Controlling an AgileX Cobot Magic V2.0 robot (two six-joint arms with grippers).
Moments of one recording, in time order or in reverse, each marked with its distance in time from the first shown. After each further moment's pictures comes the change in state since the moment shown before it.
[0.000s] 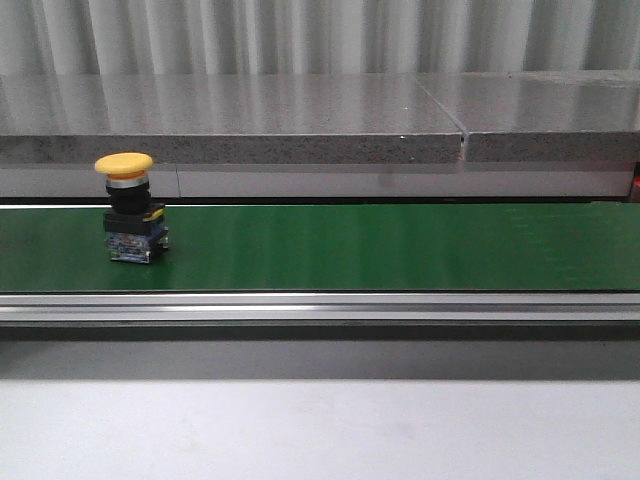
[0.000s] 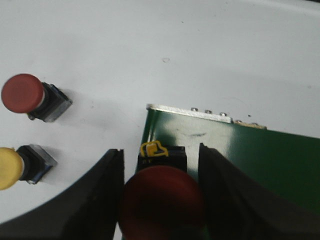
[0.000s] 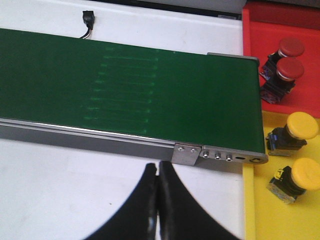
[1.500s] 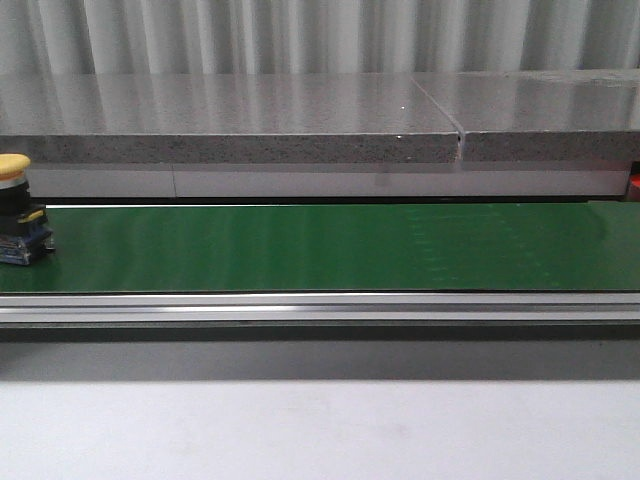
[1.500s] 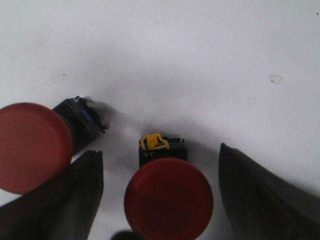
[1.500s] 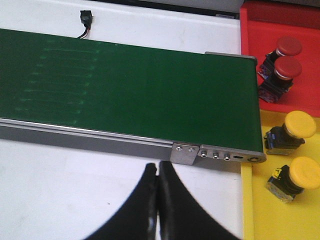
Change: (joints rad) left arm 0.167 0.447 -0.238 -0.039 -0.027 -0.002; right arm 0.000 0.000 0.000 0.000 0.000 0.000
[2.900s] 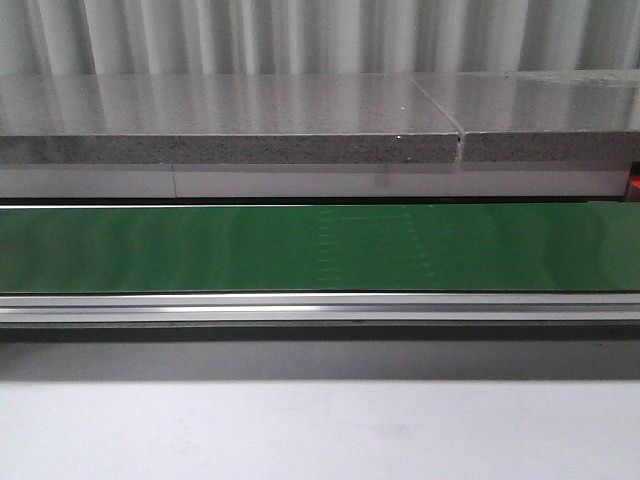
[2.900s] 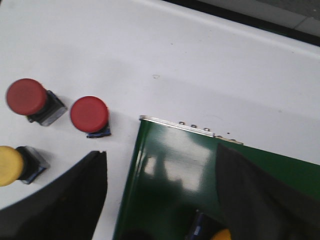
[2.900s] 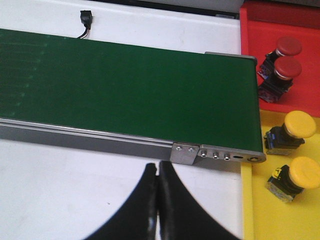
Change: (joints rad) left arm -0.088 -0.483 0.190 -0.048 0.066 0.004; right arm 0.000 0.000 0.000 0.000 0.000 0.000
